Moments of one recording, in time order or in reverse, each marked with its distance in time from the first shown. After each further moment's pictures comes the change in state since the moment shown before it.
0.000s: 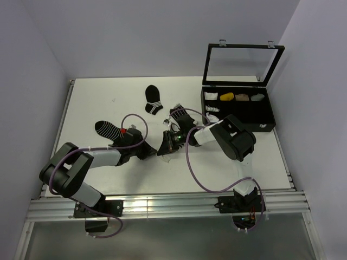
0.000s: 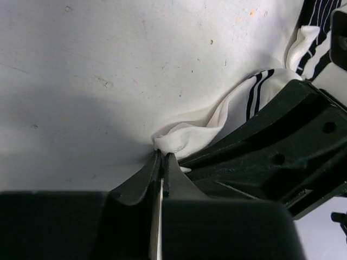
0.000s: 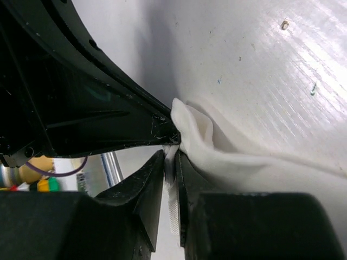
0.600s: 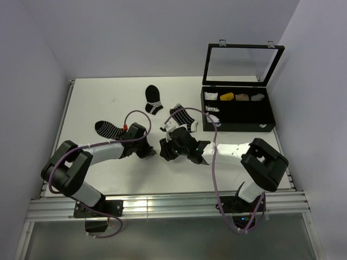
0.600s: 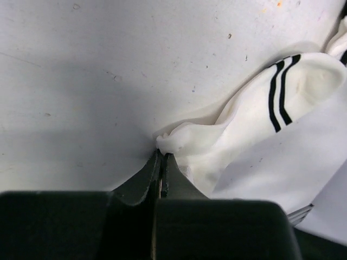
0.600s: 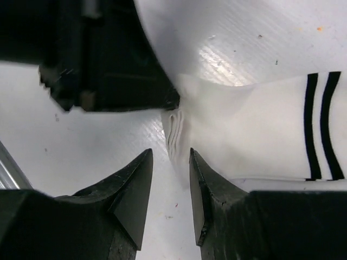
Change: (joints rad) left arm -0.013 0.015 0.139 -0.261 -0.032 0.063; right arm 0.252 -0.454 -0.171 -0.192 0.754 -0.282
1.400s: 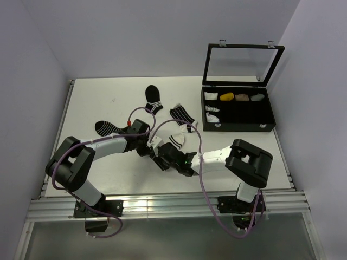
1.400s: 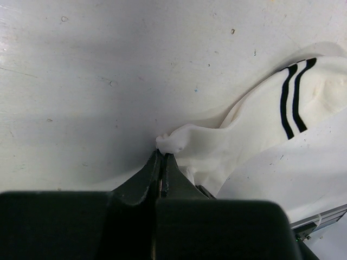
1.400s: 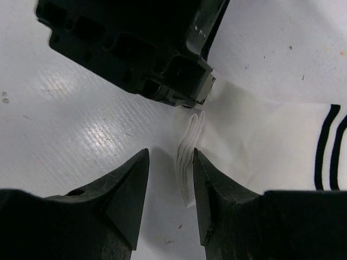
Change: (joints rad) left arm -0.002 0.058 0.139 -0.202 -0.009 0.129; right arm 0.249 0.090 -0.029 0.124 0.332 -0.226
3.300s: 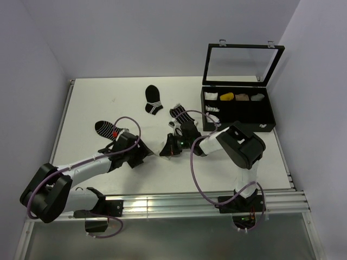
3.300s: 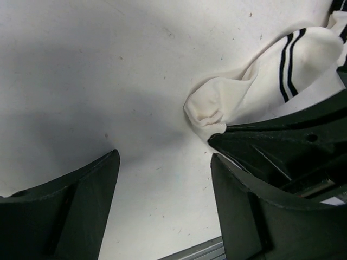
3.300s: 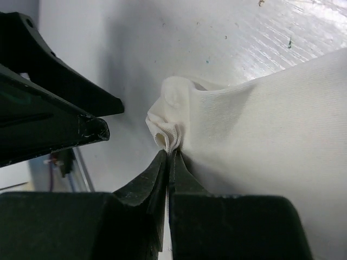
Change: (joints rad) left arm 0.001 -0.346 -0.312 0.139 -0.057 -0.159; right arm -0.435 0.195 -0.011 0.237 -0.796 0.509
